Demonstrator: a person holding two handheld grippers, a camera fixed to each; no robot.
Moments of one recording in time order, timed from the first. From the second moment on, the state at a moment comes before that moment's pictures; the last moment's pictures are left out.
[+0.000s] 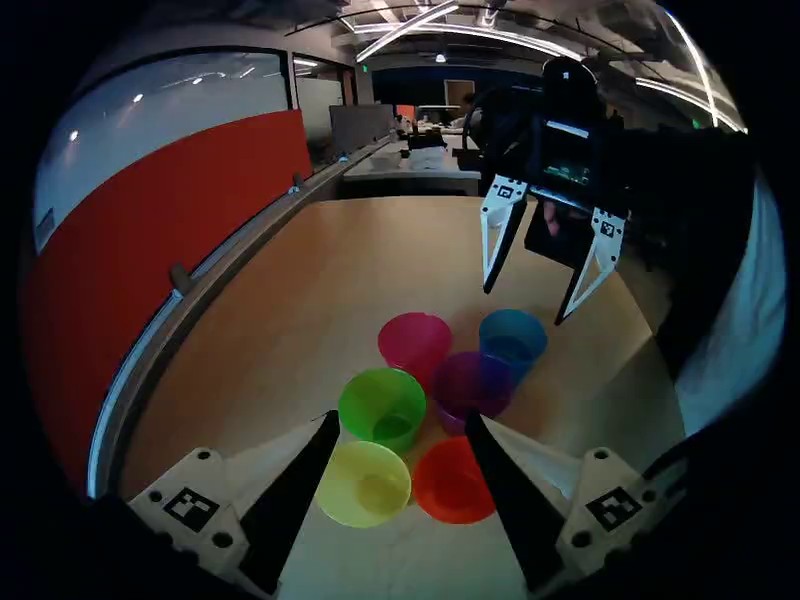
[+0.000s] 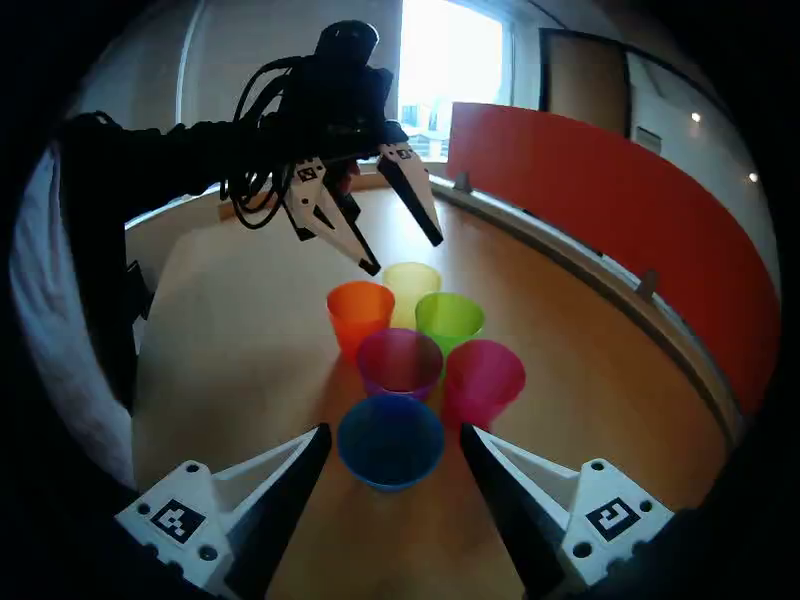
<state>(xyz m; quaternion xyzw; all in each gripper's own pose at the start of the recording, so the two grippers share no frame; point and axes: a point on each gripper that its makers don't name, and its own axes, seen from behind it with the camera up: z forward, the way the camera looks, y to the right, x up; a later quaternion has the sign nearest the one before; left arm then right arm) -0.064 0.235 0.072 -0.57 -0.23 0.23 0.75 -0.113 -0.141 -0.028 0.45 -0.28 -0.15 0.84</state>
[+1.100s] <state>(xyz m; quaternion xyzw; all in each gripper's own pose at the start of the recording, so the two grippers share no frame) -0.107 0.257 0.089 -0.57 -0.27 0.27 0.73 -0.135 -0.145 -0.032 0.45 -0.29 -0.15 0.83</state>
